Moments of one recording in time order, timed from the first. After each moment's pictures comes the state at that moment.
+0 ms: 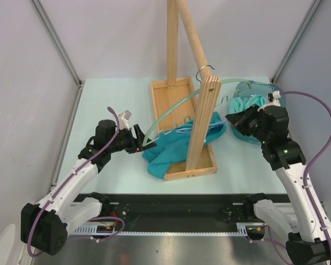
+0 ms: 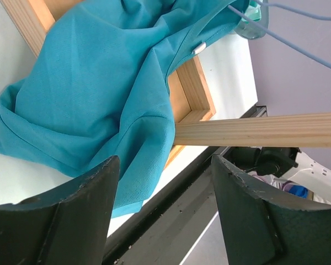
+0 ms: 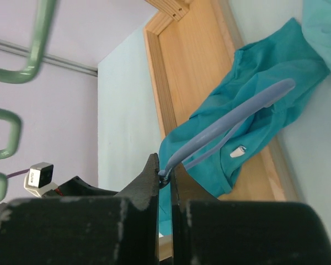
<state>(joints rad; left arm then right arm) -0.34 0.97 0.66 -0.23 0.56 -0.66 0.23 0.86 1.04 -0.53 -0.11 0.88</state>
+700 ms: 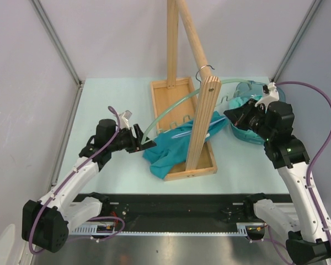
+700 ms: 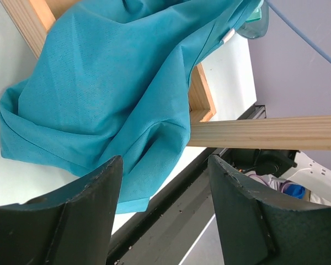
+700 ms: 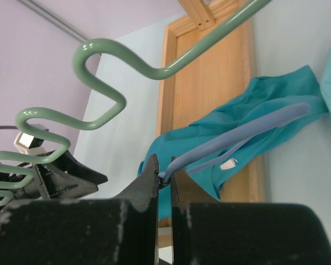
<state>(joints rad) -0.33 0.99 0.66 -0.21 0.59 -0.65 0.24 0.88 1.13 -0.51 -0.20 0.59</state>
